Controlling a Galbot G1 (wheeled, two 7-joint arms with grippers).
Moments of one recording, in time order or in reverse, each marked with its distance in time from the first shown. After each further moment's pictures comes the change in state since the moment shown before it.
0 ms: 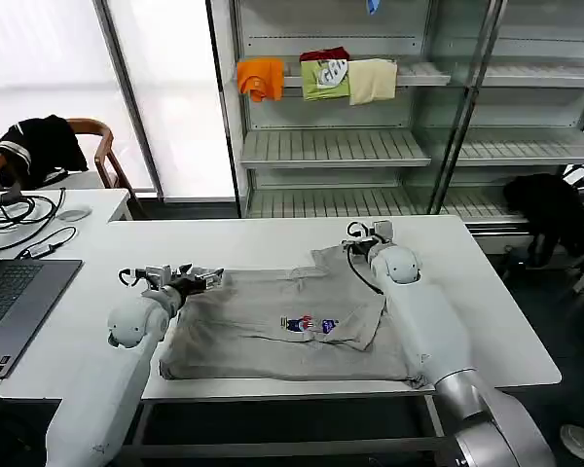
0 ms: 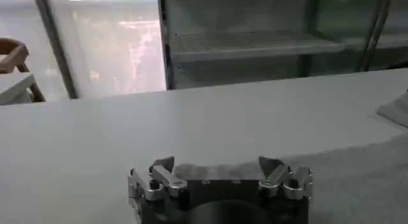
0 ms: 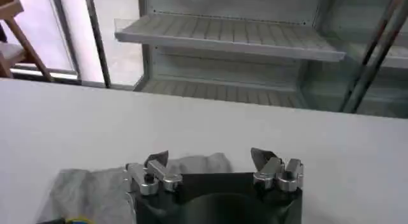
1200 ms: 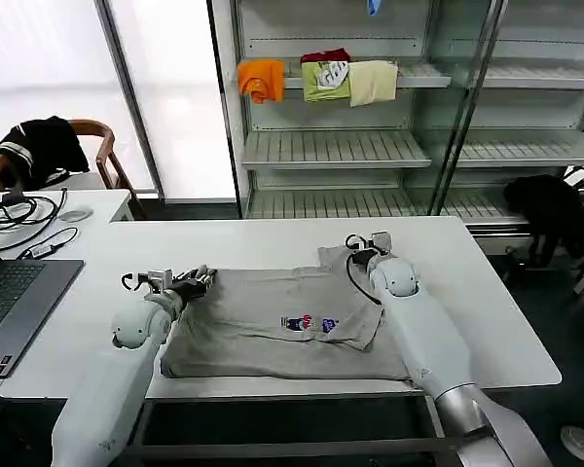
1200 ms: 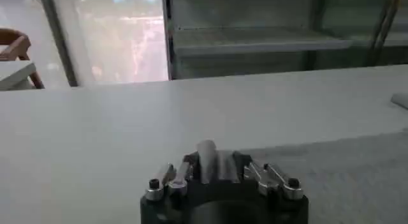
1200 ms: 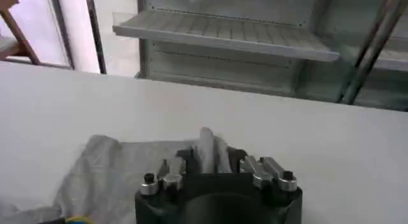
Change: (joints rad) left arm -0.012 -0.019 0.002 0.061 0.005 -0.005 0.008; right arm -0.075 -0.021 0.001 0.069 -0.012 -0.004 0.024
